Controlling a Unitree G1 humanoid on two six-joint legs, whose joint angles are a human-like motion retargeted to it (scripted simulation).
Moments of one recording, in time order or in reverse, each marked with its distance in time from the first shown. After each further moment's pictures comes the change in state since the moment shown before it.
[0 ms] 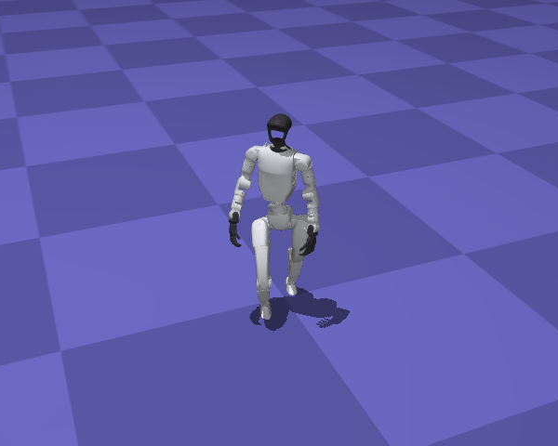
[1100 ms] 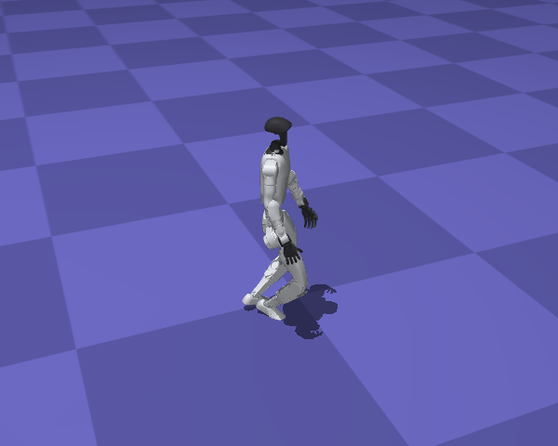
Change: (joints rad) left arm -0.303 0.048 -0.064 0.016 -0.142 0.045 0.067; right arm -0.003 -0.009 -0.066 0.114 0.130 0.037 -0.049; waist 0.057 0.137 0.192; left_leg -0.478 0.614 0.299 1.210 -0.344 0.055; right_leg 0.130 -0.290 -0.665 0.157 -0.011 -0.176
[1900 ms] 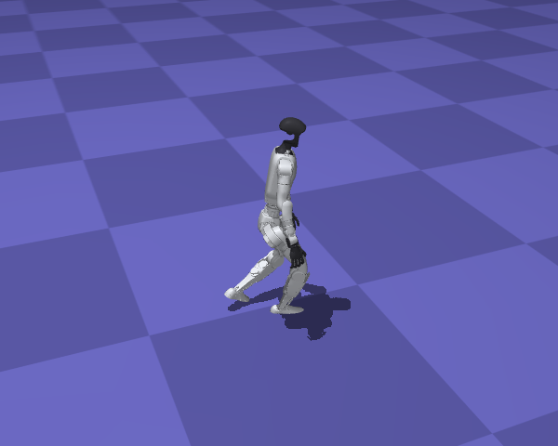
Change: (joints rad) left arm -0.001 -0.096 0.050 0.136 0.063 0.021 0.130; right arm -0.041 -0.041 0.028 0.058 -0.023 0.000 -0.112; waist 0.037 0.156 -0.024; left_leg -0.239 0.196 -0.285 0.187 0.039 -0.093; right_leg -0.253 0.410 0.061 -0.426 0.113 0.040
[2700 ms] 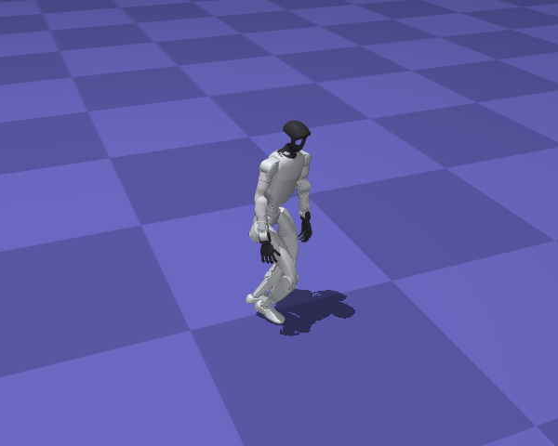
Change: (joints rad) left arm 0.058 0.039 -0.034 -0.017 -0.058 -0.014 -0.046; right arm -0.070 0.116 0.050 -0.023 0.017 0.014 0.086; waist -0.217 -0.130 -0.089; left_leg -0.121 -0.308 0.230 -0.437 -0.243 0.136; right_leg -0.294 -0.288 0.195 0.463 -0.065 0.096
